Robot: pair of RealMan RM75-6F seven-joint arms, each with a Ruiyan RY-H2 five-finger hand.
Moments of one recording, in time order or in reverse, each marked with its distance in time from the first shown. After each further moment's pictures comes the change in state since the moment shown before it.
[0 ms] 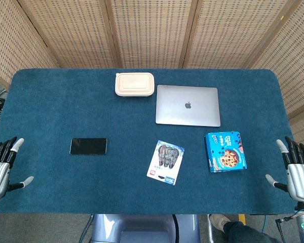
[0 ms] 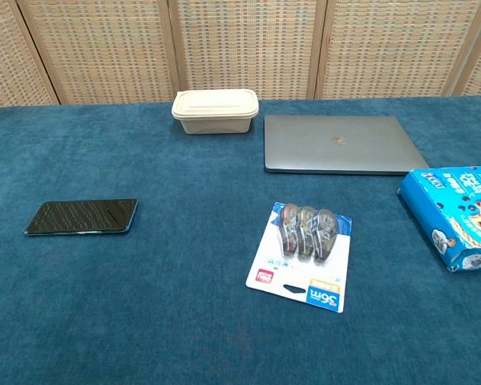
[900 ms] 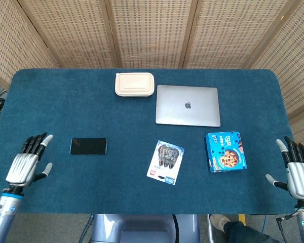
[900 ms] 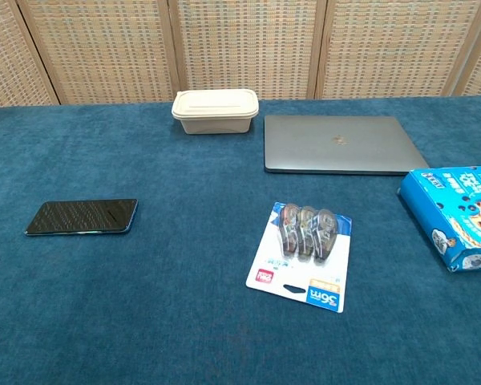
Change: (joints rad) left arm -0.141 -0.162 -0.045 0.105 -0.014 -0.205 0.029; right arm 0.014 0.004 0.000 0.005 0.026 -0.050 0.019
